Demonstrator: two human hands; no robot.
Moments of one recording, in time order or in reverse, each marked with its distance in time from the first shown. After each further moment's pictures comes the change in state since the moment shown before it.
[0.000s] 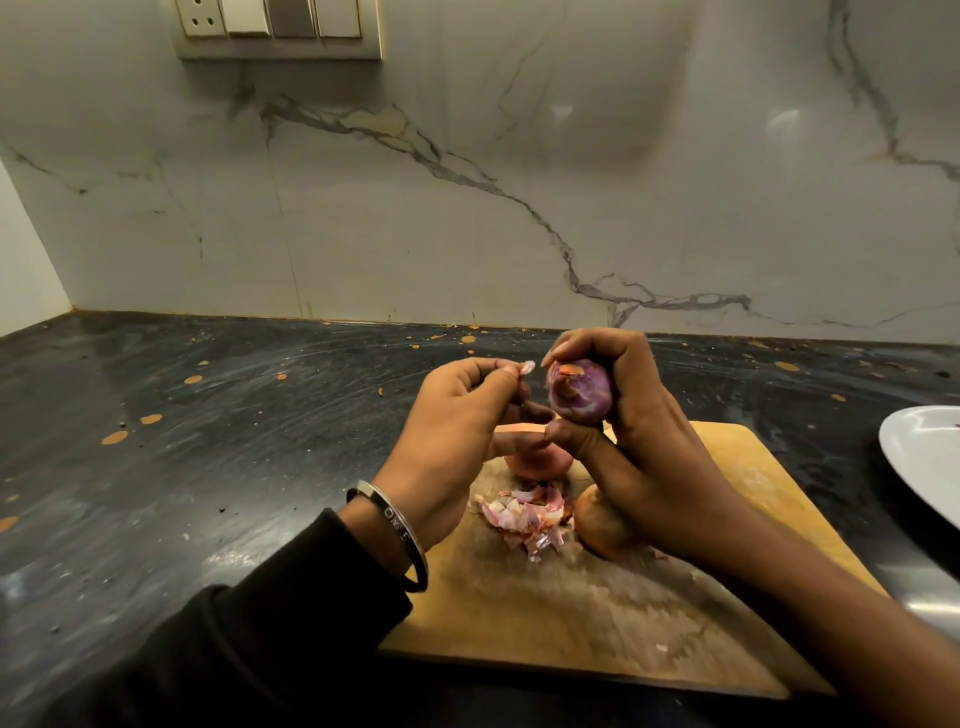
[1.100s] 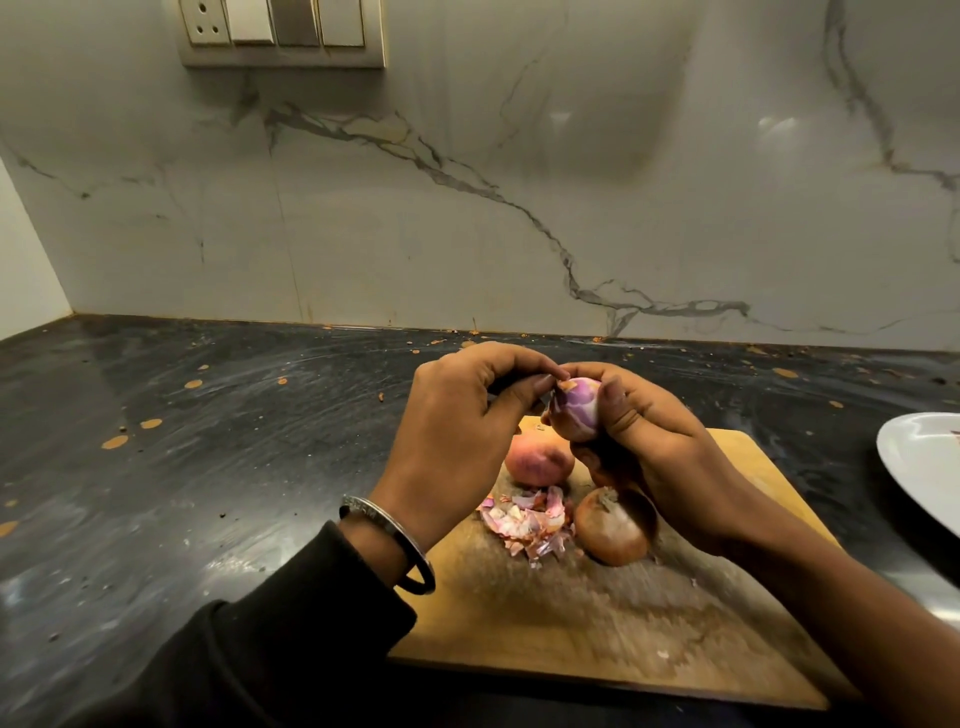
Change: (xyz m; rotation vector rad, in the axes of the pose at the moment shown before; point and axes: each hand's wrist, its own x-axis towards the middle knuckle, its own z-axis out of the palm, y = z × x) left_hand 0.002 0.002 -0.008 0.614 0.021 0.571; right_hand -0.001 0.006 -0.009 0.547 -0.059 0.450
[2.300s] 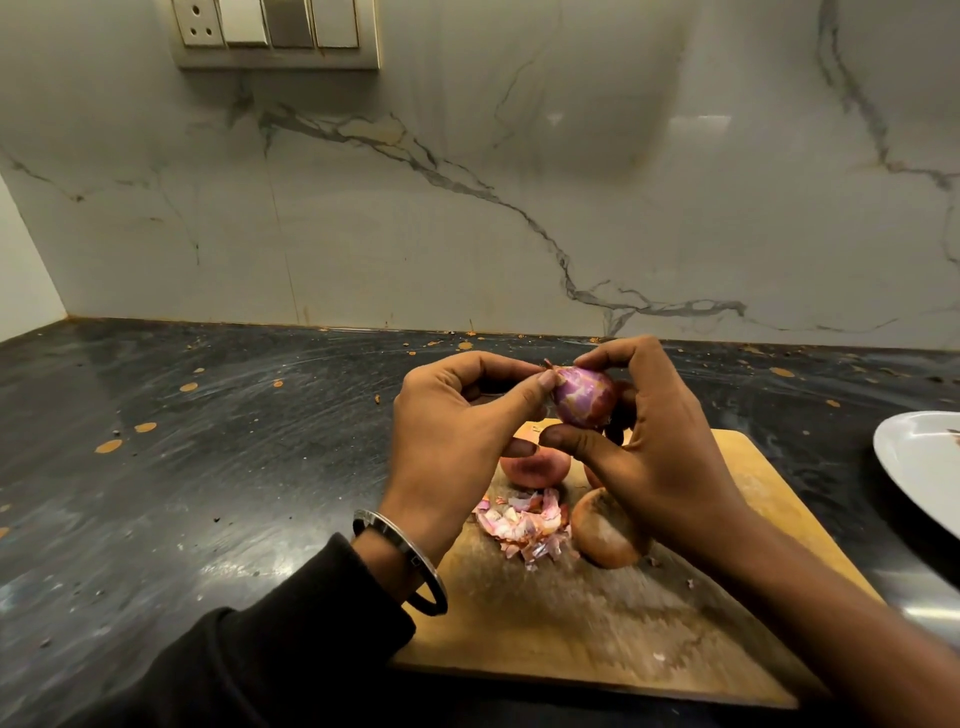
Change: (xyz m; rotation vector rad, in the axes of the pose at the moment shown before) left_hand -0.007 0.000 0.010 -0.467 0.112 -0.289; right_hand 0.001 0.003 0.005 -0.626 0.275 -0.339
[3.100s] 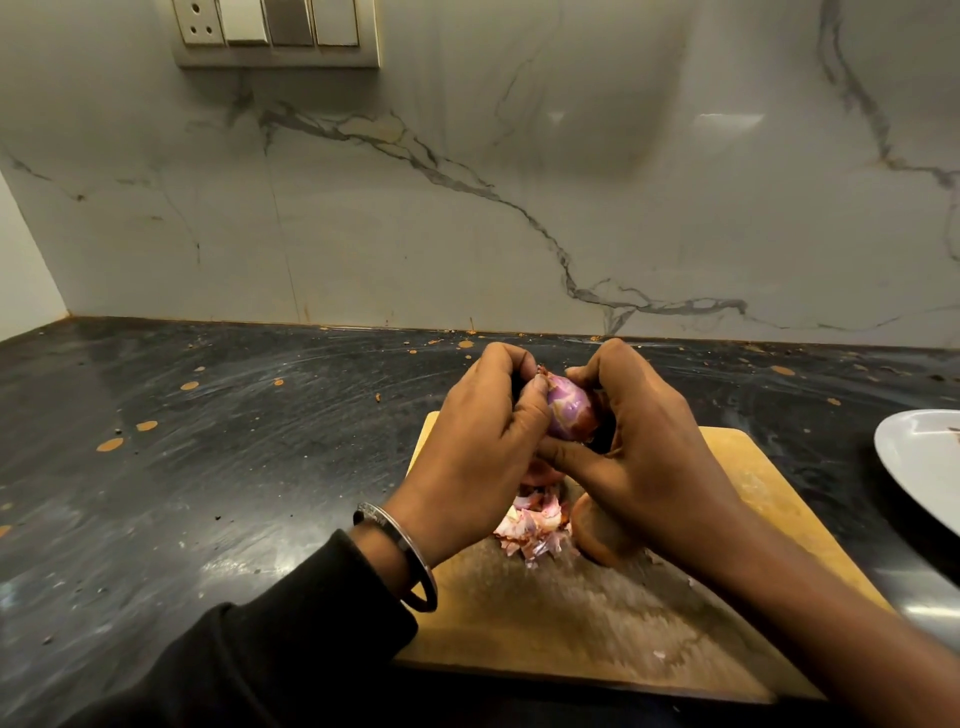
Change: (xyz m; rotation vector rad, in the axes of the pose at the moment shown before) left_hand -0.002 -0.001 0.005 0.296 -0.245 0.111; right_hand -0.001 -0.011 0.001 -0.133 -0.047 -0.048
